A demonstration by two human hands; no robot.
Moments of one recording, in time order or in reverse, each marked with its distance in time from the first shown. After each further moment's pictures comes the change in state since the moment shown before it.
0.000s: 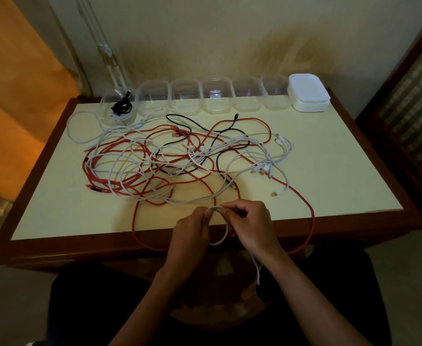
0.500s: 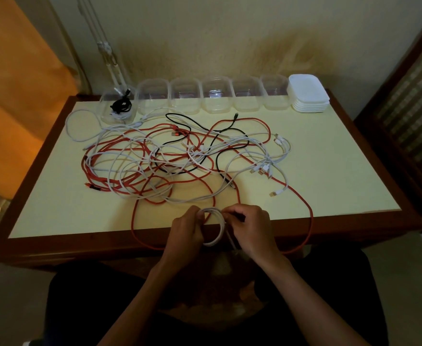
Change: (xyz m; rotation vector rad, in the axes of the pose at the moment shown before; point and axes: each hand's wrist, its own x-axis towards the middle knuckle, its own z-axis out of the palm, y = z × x) left_hand 0.004 -0.010 -0.002 -0.080 0.000 0.000; right_hand -0.004 0.002 0.000 -0.259 0.002 -0.084
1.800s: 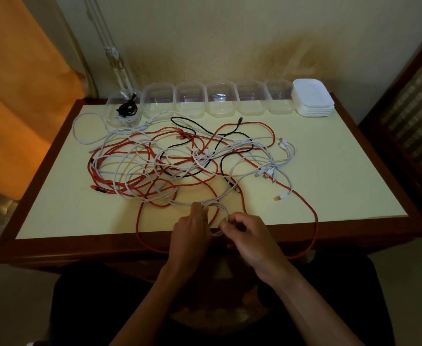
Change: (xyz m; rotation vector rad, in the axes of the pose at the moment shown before) left_hand 0.004 0.003 0.004 0.183 0.118 0.037; right_hand -0.015 -0.033 -0.009 0.394 -0.235 0.367
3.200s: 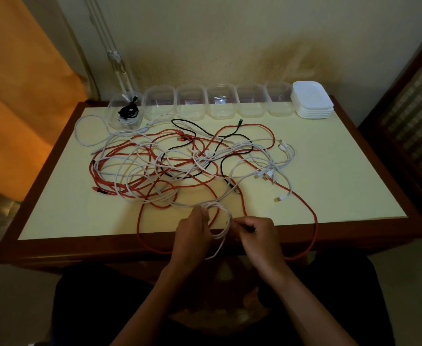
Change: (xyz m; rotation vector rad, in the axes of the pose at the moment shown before) left_hand 0.001 0.006 0.000 -0.180 -0.046 -0.155; right_hand 0.016 0.034 -0.004 -0.061 0.218 -0.158
